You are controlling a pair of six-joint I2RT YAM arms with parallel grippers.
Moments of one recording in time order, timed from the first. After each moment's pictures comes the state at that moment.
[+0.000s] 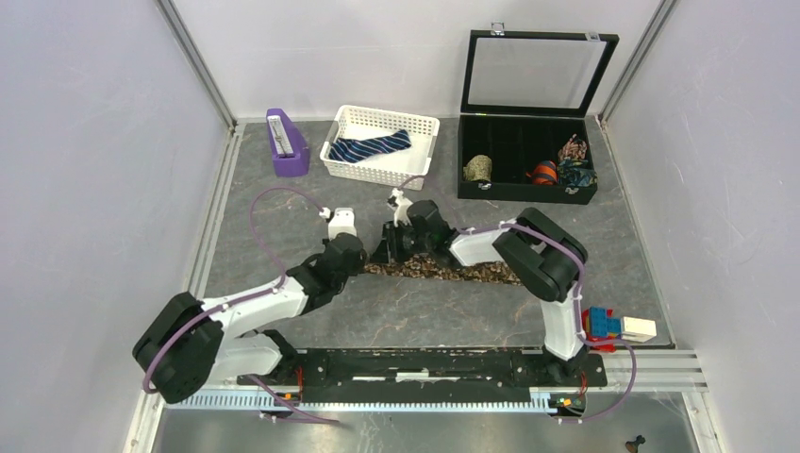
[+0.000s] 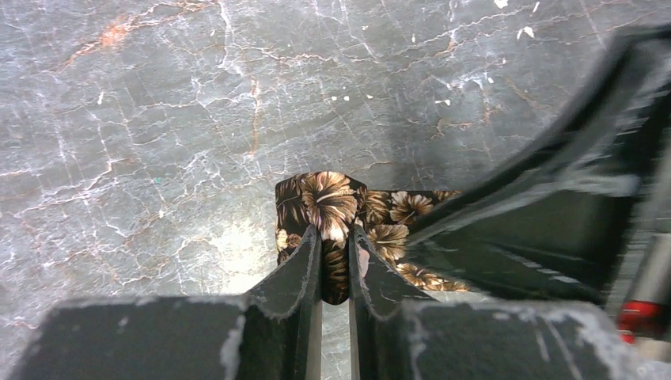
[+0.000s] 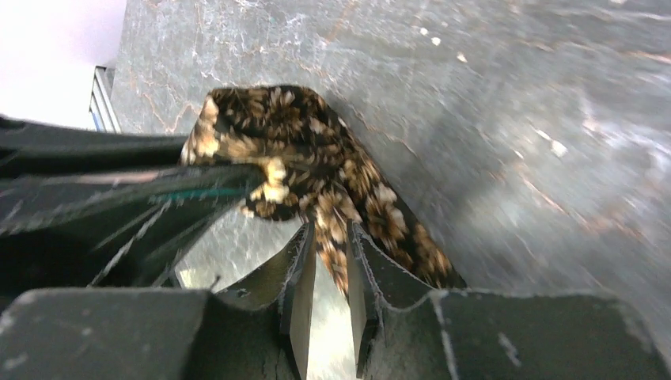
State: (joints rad) left arm -0.72 1.17 0.45 0.05 -0.48 -0.49; right arm 0.81 2.03 1.03 0.46 -0.43 0.64
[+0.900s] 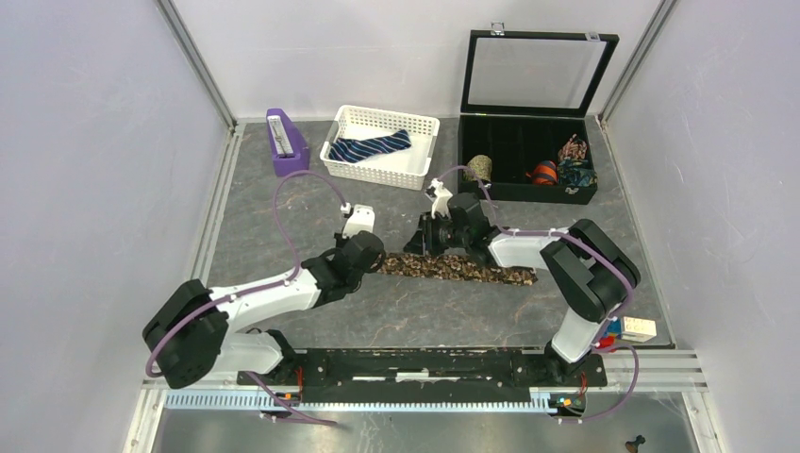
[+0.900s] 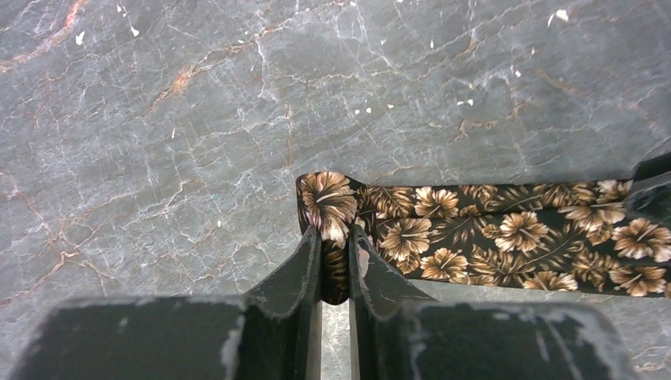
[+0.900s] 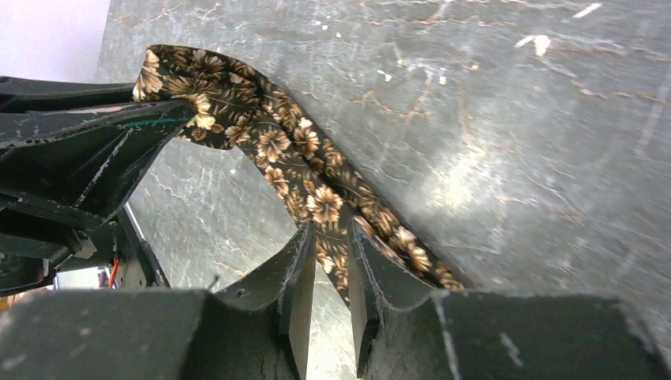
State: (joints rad) left arm -0.85 1.26 0.59 -0.11 -0.71 -0.39; right arm 0.65 1.74 0.80 0.39 -0.44 0.53
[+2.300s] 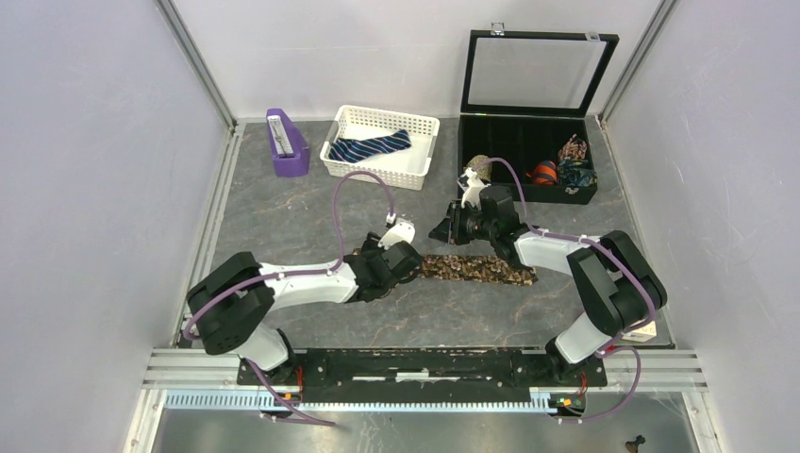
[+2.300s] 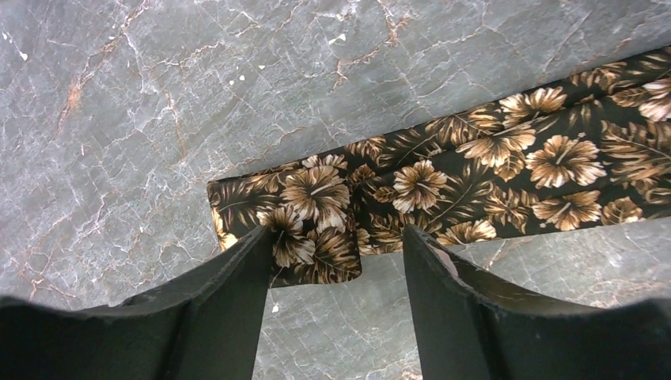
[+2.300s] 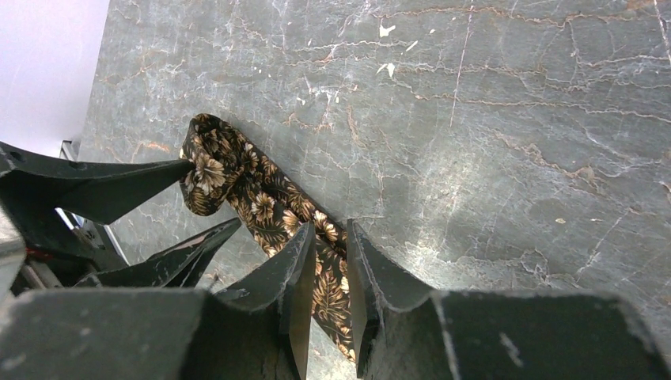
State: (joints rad) left arm -1.01 1.54 0.76 -0.23 -0.70 -0.36; right arm 0.47 1.60 0.70 0.36 -0.45 0.49
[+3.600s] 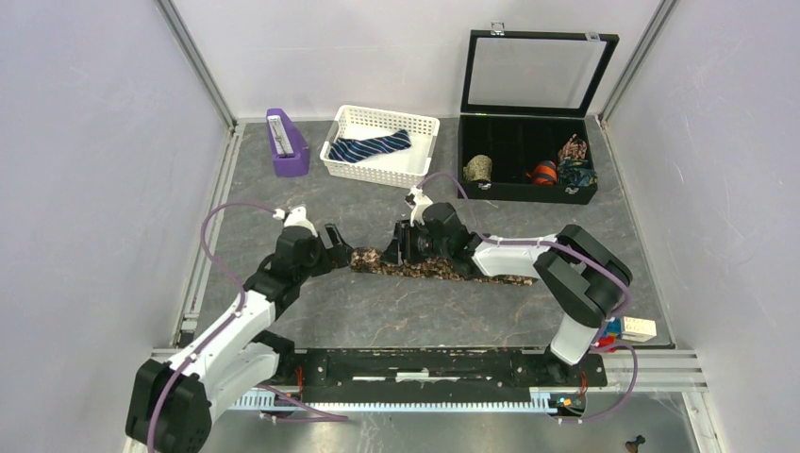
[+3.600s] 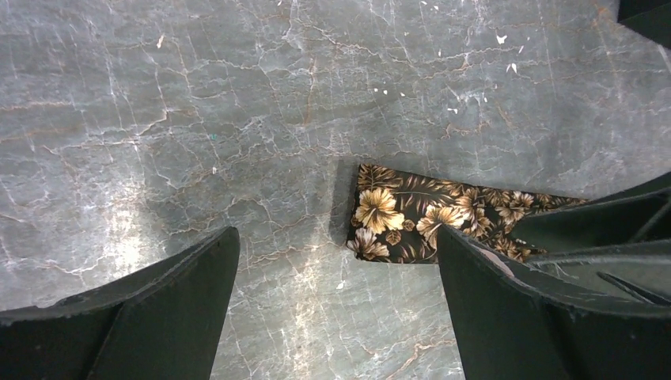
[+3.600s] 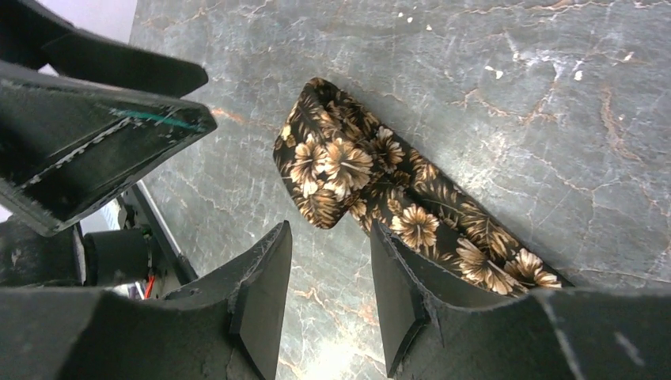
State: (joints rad) left arm -0.39 0.90 0.42 -0.17 -0.12 -0.57; right arm 0.81 1.73 0.84 0.37 -0.29 0.64
